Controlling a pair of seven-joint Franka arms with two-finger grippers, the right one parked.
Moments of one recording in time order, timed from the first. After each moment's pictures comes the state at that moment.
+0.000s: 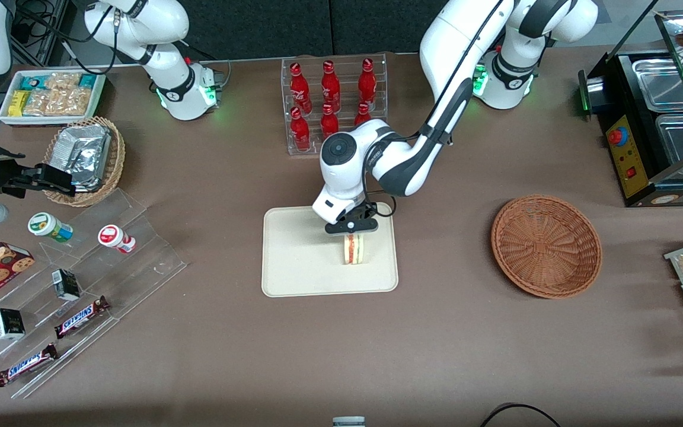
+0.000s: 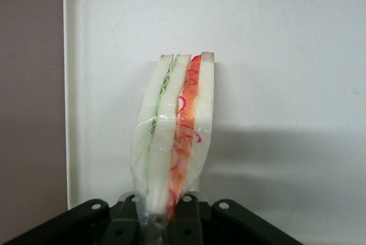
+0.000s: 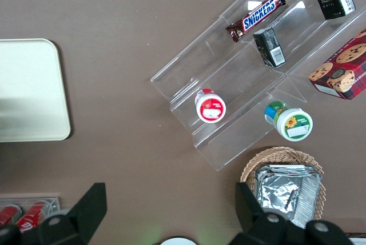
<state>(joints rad) -0.76 0.67 -0.09 -1.58 0.18 2.23 -1.01</state>
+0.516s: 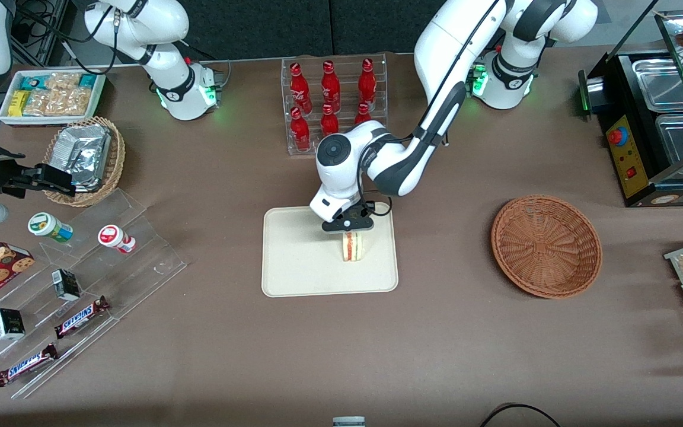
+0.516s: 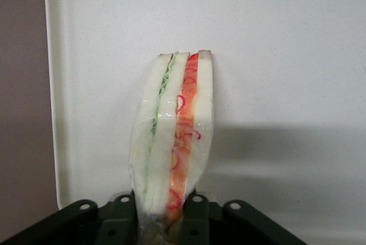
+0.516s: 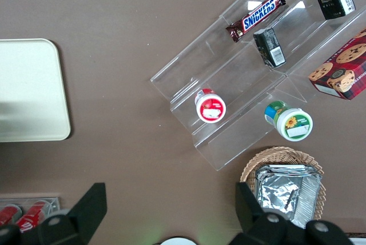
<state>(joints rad) -0.78 0.69 -0.09 -1.58 0.18 2.23 -1.01</state>
